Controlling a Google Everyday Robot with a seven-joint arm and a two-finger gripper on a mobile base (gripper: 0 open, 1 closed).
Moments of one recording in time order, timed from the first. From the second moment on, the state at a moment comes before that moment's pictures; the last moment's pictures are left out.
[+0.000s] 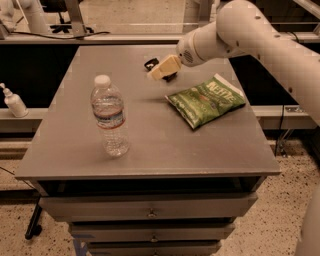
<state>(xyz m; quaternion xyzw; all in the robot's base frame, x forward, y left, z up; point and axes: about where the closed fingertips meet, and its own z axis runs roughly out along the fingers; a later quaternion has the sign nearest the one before) 0.743 -0.026 0.898 -0.45 0.76 0.15 0.45</state>
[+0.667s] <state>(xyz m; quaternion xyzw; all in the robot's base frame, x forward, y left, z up) 0.782 -0.019 0.860 -0.44 0.77 0.13 0.44</state>
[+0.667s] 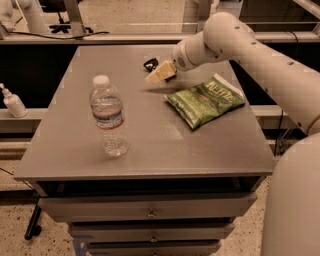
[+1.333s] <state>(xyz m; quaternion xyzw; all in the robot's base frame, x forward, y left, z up) 0.804 -0.032 0.843 -0.42 0.78 0.13 0.44</state>
